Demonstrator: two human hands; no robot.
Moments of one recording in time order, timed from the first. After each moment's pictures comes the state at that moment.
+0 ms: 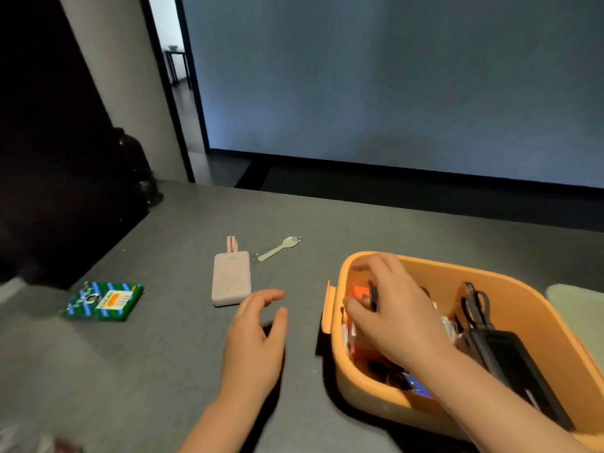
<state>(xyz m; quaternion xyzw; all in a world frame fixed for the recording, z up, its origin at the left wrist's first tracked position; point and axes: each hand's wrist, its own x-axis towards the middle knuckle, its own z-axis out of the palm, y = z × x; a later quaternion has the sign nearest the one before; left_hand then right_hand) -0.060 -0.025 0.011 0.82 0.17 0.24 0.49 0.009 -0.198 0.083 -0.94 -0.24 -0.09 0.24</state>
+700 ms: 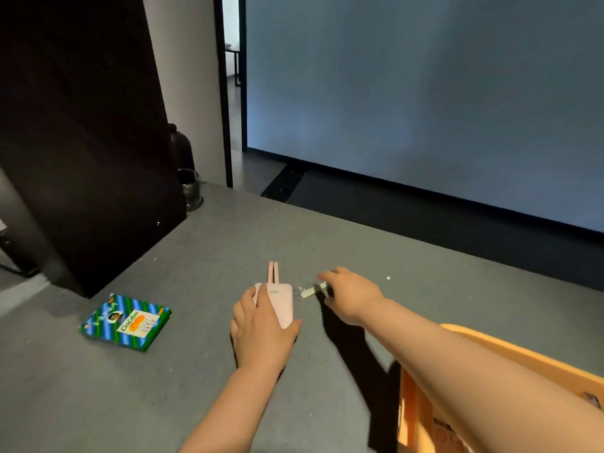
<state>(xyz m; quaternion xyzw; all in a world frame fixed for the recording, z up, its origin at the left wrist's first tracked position) 0.048 0.082 -0.047 0.86 0.36 0.16 0.31 0.172 -0.025 0.014 -0.93 -0.33 0.13 0.02</state>
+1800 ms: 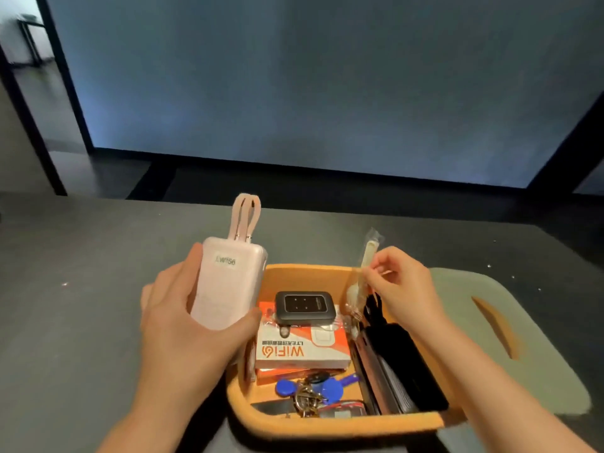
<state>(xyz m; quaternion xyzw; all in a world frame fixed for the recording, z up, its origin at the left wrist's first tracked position) -0.025 -0.068 0.082 0.81 0.08 0.25 0.53 0.066 -0.318 0.089 -0.91 -0.02 -0.13 0.38</state>
